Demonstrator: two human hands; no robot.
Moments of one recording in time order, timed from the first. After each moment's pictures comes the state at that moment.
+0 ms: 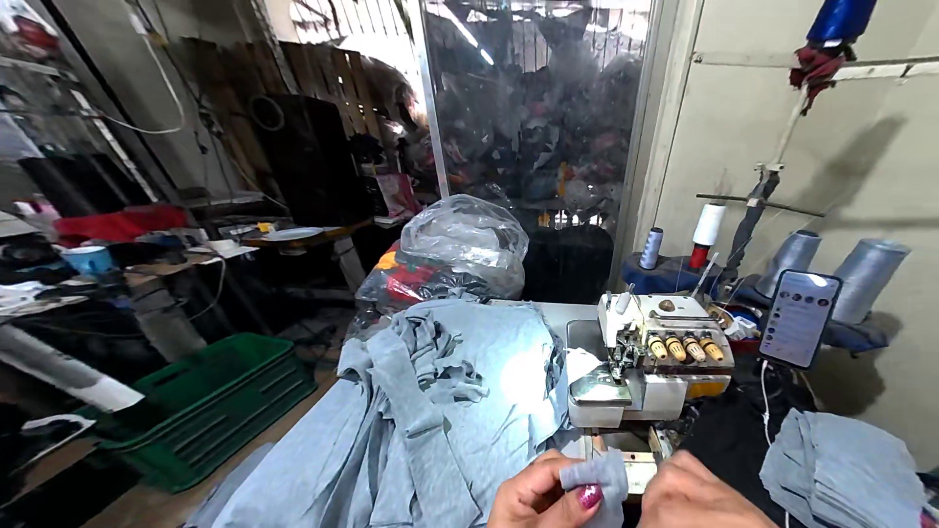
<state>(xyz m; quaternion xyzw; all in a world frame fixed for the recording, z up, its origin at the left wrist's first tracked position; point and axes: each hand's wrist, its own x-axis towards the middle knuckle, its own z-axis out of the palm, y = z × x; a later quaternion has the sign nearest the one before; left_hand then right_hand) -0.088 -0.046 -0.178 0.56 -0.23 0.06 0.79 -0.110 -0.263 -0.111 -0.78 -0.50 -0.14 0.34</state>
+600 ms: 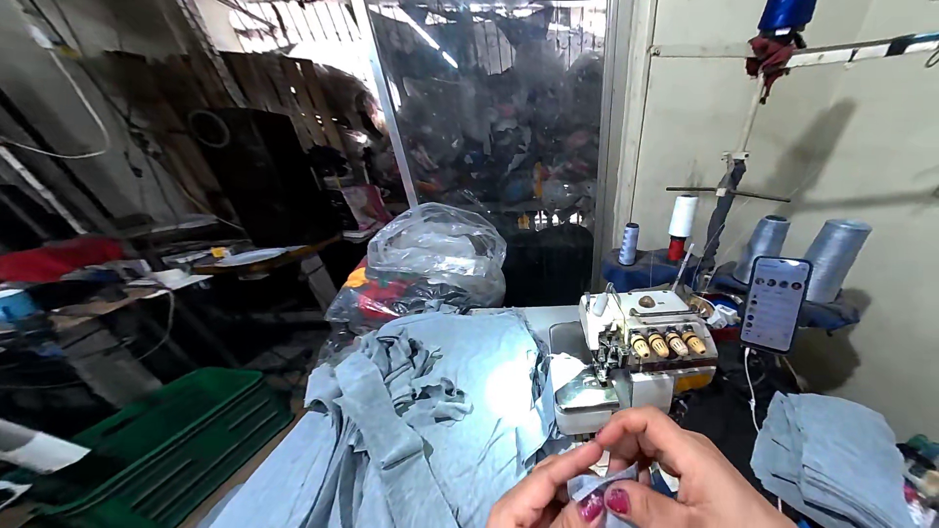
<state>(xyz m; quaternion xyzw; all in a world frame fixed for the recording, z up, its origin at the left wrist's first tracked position) -0.082 -0.062 -0.163 0.56 -0.30 0.09 0.77 -0.077 -0.254 -0.115 -0.78 -0.36 -0.12 0.50</state>
